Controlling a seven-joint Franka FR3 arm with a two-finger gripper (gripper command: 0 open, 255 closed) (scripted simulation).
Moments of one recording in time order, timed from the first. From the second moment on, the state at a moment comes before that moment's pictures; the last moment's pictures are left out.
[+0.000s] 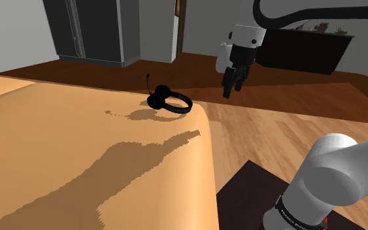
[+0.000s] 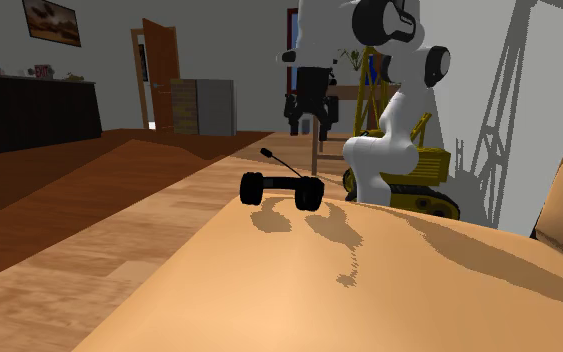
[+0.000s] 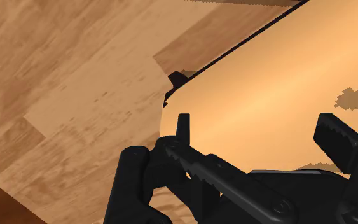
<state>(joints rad) -0.01 -0.75 0.03 -2.38 -0.02 1.67 -0.07</state>
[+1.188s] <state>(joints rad) 0.09 -0.13 0.07 -1.88 -0.03 1.79 -0.31</state>
